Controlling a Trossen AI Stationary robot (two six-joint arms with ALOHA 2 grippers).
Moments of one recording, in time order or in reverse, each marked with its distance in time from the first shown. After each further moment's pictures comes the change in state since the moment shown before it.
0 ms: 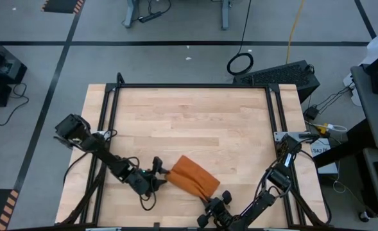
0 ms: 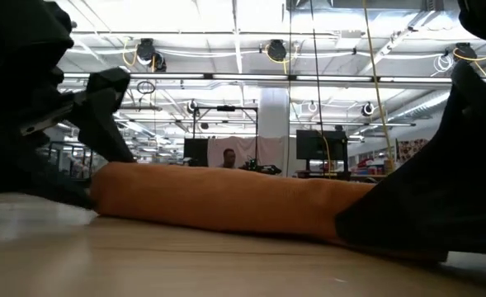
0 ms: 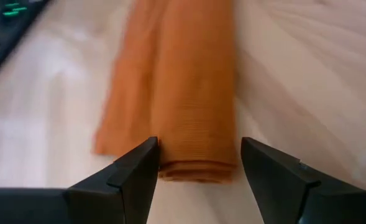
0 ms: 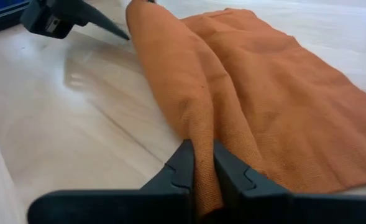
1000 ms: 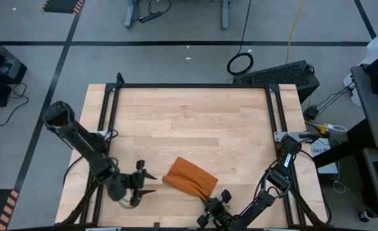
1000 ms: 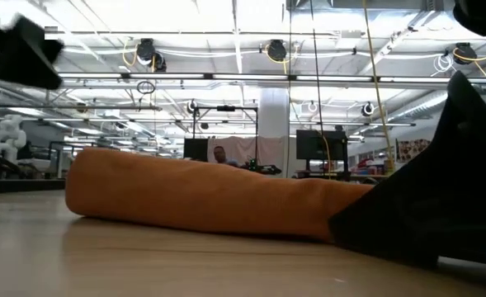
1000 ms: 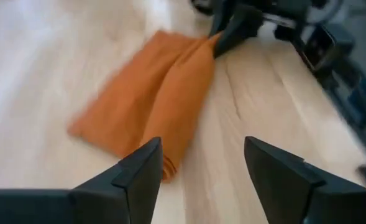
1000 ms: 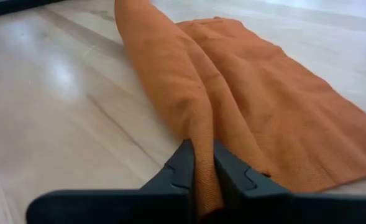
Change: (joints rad) left arm -0.206 -0.306 0.000 -0.228 -0.059 -0.716; right arm -0.006 0.016 0.001 0.000 0.025 -0.098
